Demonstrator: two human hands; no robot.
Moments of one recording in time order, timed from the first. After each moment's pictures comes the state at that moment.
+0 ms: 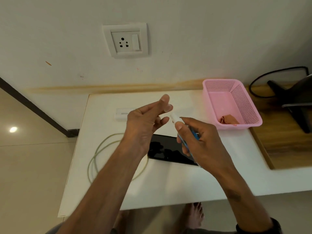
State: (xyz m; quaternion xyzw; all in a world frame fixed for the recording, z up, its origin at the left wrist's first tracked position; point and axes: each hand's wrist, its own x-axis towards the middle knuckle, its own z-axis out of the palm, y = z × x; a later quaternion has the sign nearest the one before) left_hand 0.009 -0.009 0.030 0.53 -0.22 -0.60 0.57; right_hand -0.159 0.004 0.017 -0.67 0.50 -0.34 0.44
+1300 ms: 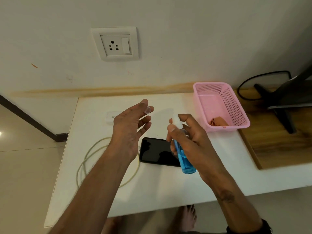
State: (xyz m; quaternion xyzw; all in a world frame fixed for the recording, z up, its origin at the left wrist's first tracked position) left_hand 0.017 -0.013 0.029 0.55 -0.14 -0.59 0.58; right_hand -0.160 0.003 0.018 -0.59 0.50 -0.34 0.52
